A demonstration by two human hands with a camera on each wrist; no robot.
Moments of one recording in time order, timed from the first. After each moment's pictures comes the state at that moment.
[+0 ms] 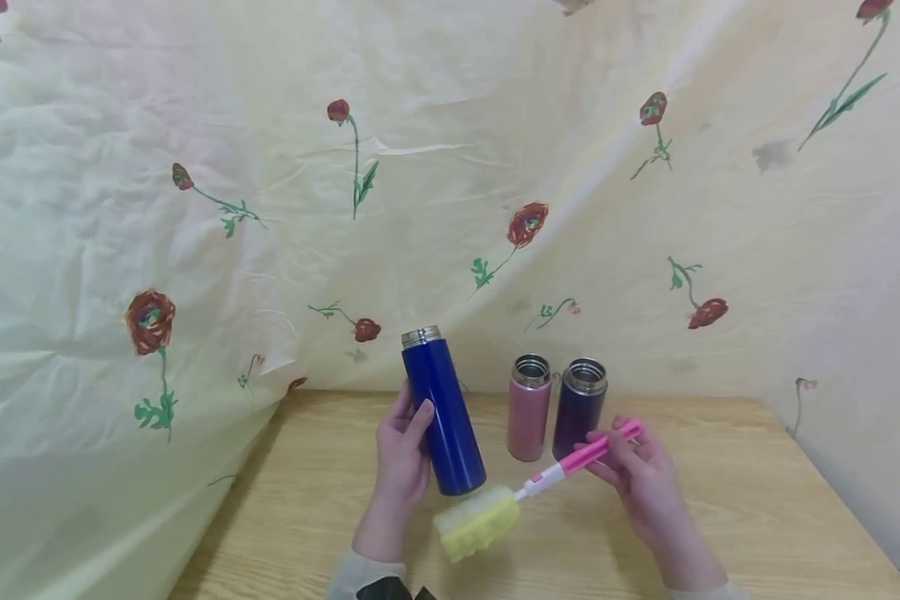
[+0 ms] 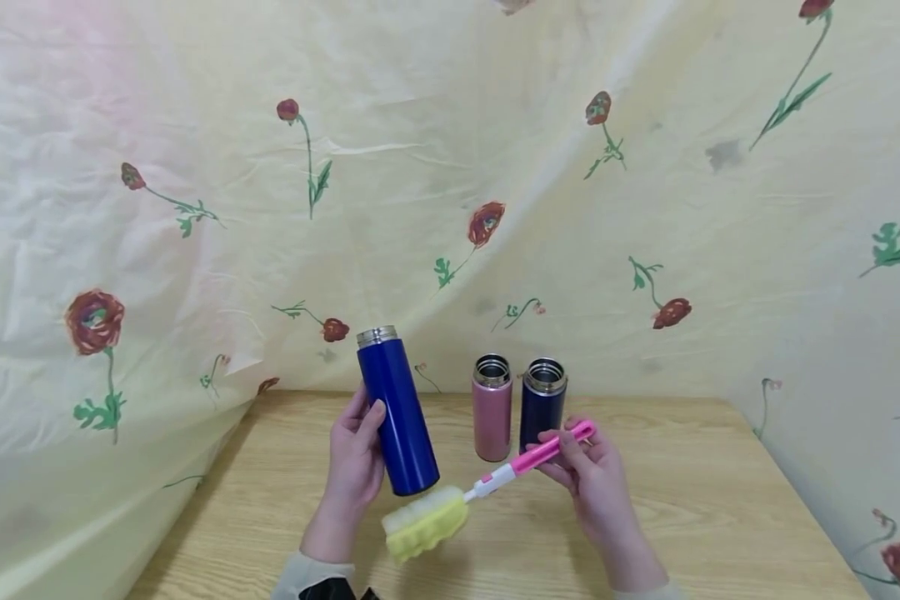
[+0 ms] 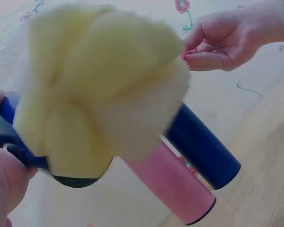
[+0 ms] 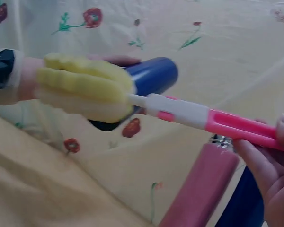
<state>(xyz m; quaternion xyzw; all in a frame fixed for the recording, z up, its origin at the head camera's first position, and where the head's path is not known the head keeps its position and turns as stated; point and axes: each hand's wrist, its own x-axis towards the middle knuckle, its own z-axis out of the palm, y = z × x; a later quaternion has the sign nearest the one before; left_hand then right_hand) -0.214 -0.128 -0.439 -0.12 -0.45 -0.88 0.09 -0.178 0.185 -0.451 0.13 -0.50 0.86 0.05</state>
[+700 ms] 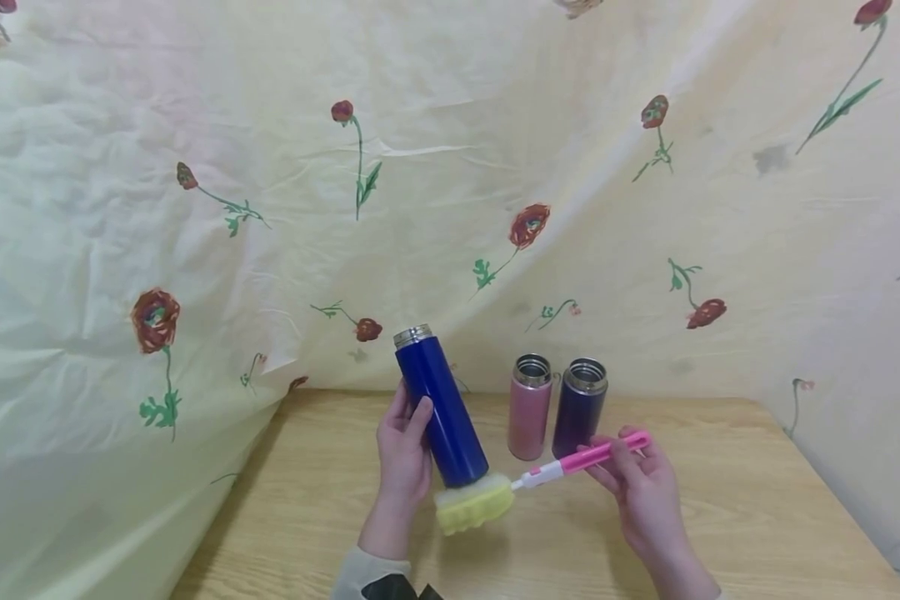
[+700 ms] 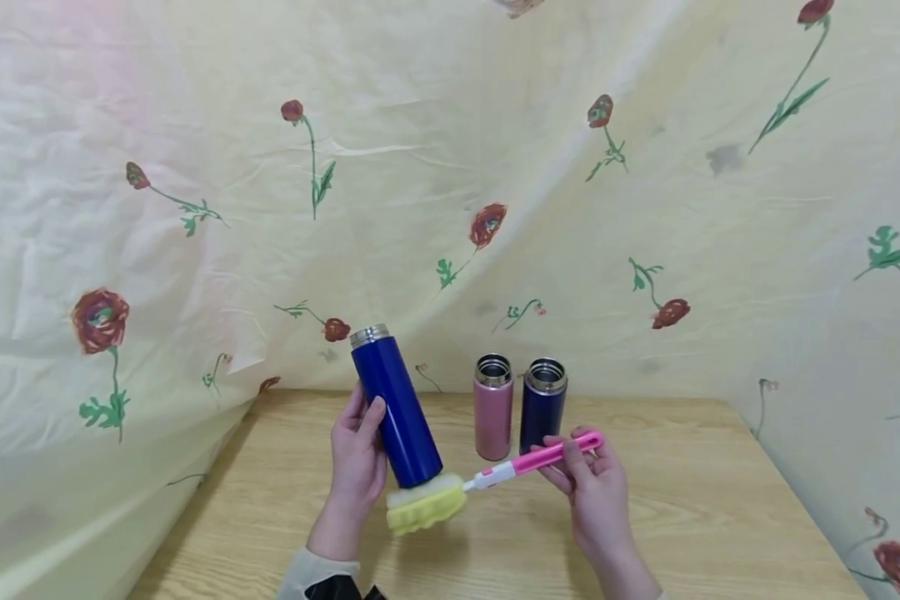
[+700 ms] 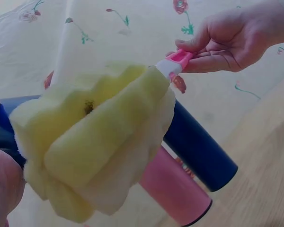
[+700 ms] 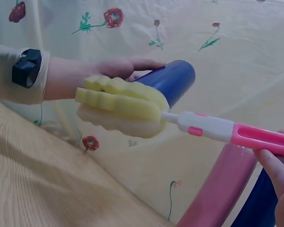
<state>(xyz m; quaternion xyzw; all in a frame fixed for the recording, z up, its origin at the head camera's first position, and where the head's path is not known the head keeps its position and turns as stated) -0.215 -0.124 -0.438 -0.08 -0.44 -0.89 0.13 -0.164 0.173 -0.458 0.09 -0.47 0.87 0.10</state>
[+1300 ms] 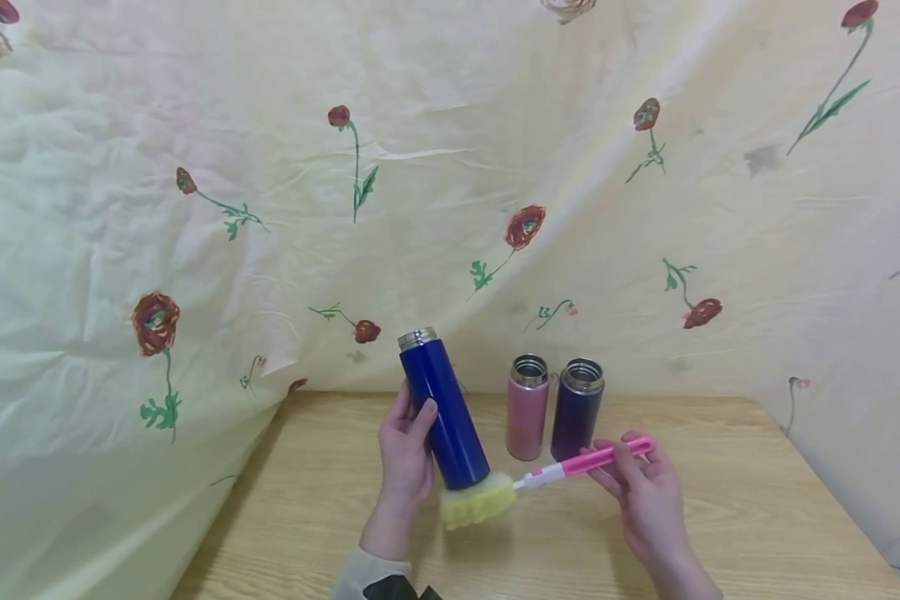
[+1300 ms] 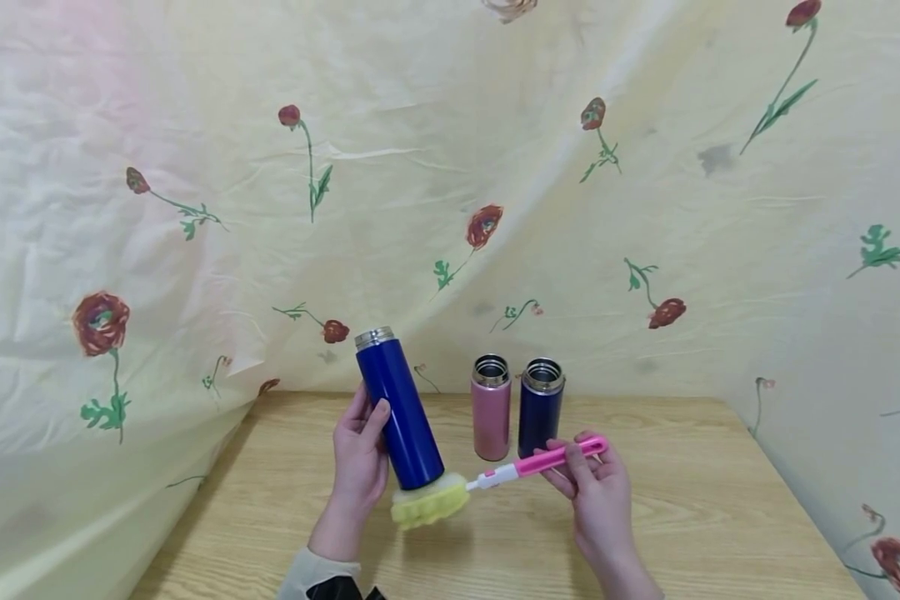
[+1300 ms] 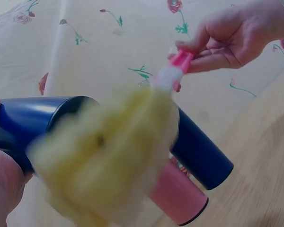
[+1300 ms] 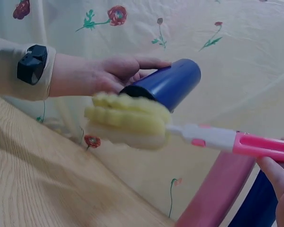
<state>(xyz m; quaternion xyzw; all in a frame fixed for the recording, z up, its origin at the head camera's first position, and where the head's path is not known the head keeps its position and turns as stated) -0.213 -0.121 -0.438 -0.07 -0.46 -0.88 0.11 -0.159 0.177 -0.461 0.06 -0.46 0.88 0.12</state>
